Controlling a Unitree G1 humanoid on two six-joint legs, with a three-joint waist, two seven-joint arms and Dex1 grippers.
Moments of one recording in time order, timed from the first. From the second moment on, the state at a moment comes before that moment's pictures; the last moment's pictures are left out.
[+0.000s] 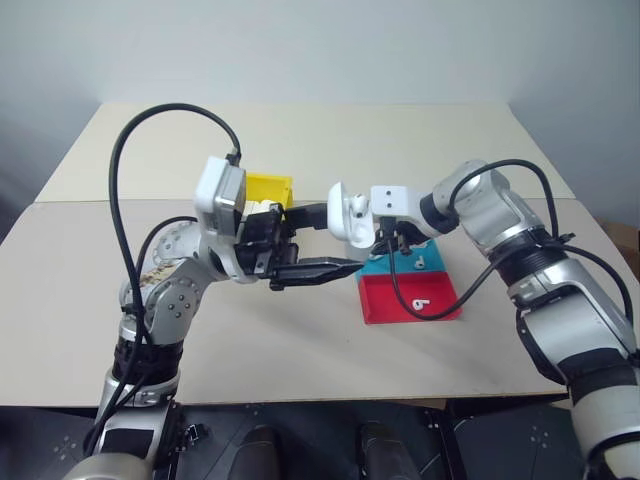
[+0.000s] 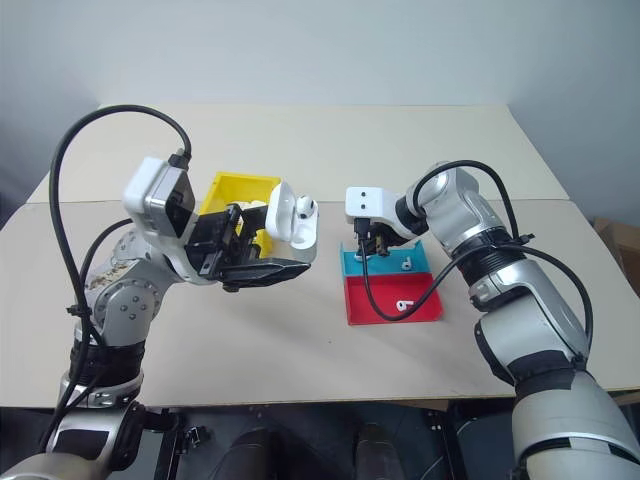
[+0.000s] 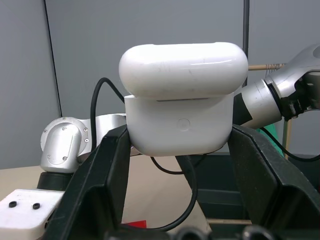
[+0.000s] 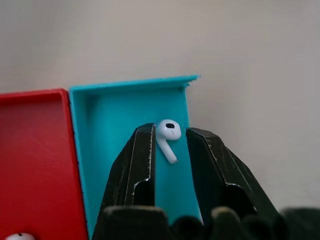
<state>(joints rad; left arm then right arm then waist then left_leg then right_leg) -0.59 0.42 0.02 -0.30 -0.84 0.48 -1.18 -1.20 -0.57 0.57 0.70 -0.13 0.20 1.28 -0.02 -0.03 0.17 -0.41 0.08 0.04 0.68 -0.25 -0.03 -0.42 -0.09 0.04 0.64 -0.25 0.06</state>
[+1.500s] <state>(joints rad) -0.50 0.52 0.08 -0.36 -0.91 0.51 -1.12 -1.30 -0.41 0.52 1.14 -0.35 -0.14 1.21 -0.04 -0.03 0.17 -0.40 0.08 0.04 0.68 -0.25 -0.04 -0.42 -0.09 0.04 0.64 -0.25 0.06</state>
